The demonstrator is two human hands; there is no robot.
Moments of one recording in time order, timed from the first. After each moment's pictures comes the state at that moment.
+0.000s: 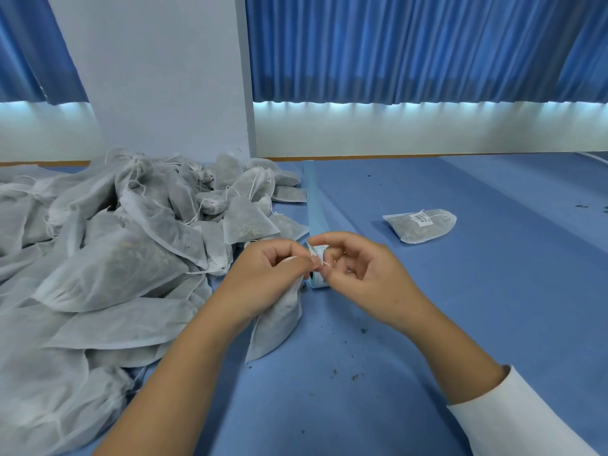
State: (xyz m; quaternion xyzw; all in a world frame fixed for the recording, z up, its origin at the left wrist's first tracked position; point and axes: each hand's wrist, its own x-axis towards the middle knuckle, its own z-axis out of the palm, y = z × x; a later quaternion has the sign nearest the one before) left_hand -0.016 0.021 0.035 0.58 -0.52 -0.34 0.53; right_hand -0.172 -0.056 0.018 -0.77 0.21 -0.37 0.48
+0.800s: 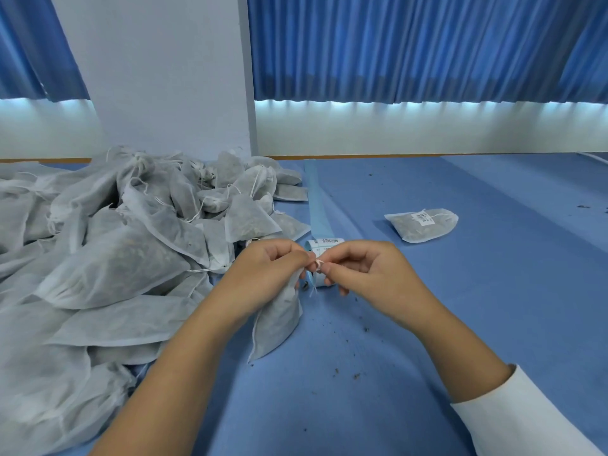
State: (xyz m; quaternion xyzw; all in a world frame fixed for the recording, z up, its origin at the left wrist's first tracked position) left_hand -0.011 0.020 0.038 0.63 -0.49 -0.35 0.49; right_hand -0.172 -0.058 0.020 -0.74 0.22 -0.35 0.53
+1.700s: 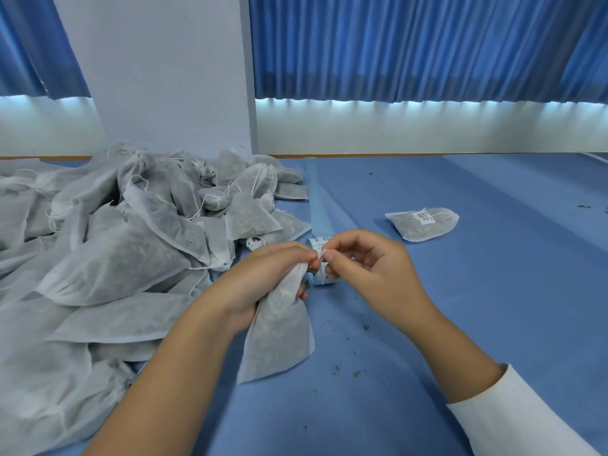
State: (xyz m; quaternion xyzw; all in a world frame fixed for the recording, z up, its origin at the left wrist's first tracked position) left_hand -0.010 0.022 0.039 0.55 -0.43 -0.51 0.50; right_hand -0.168 -0.053 0.015 -0.72 0.21 -0.45 0.48
